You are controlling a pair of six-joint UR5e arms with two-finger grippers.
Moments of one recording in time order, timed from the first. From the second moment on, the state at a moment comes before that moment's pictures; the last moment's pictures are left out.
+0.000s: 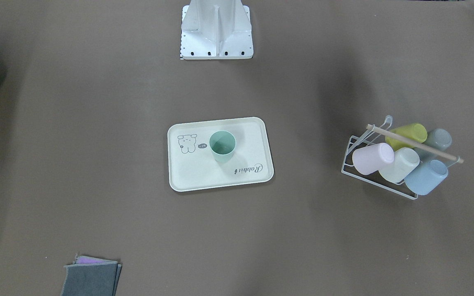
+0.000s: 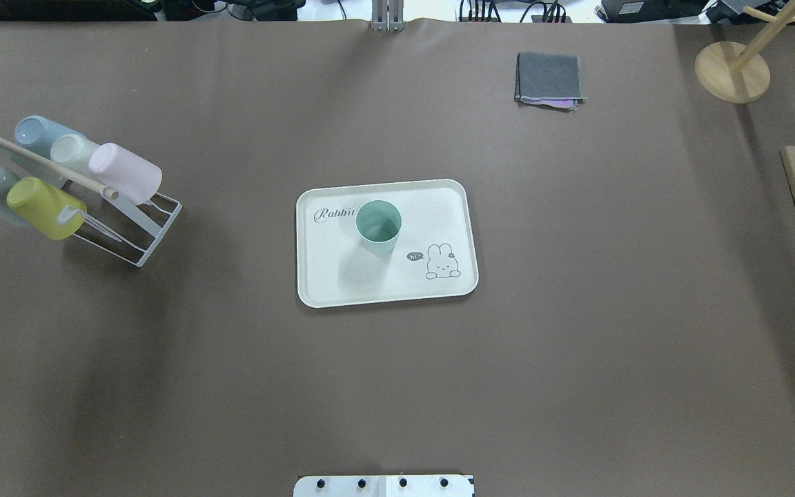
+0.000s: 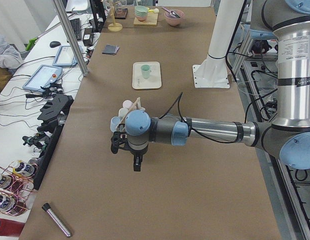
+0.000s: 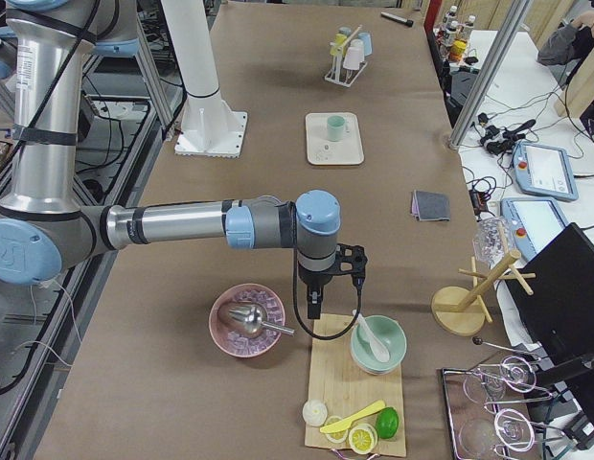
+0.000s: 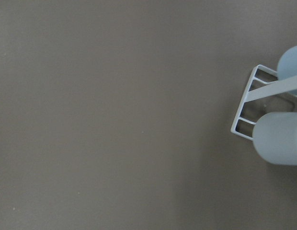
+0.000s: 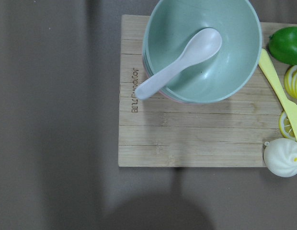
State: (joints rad) left arm -1.61 -1.45 -1.74 -1.59 -2.42 -0.03; right arm 1.53 -1.72 1.85 -1.61 2.26 0.10
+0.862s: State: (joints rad) left arm -1.69 -1.39 -1.71 -1.65 -2.44 -0.02; right arm 1.53 -1.73 1.83 -1.61 2.28 0.09
